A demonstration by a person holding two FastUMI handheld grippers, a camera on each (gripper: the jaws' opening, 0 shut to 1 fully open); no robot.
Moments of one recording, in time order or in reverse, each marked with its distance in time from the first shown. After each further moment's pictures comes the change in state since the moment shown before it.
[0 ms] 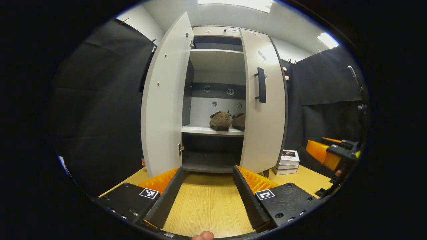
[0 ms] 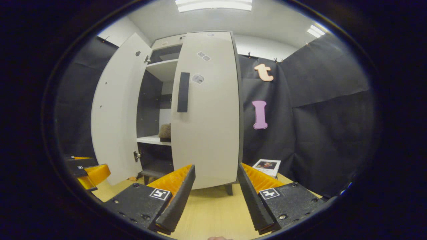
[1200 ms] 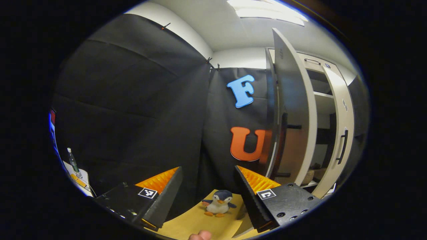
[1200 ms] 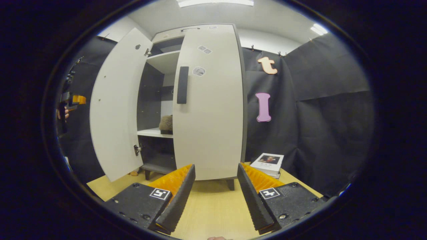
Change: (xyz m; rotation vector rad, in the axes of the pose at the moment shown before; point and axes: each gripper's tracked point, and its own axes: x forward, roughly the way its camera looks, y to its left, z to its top) left arm 0.047 0.309 0.177 -0.079 -0.212 0.434; right arm 0.012 -0.004 0.008 -0.013 0.039 0.006
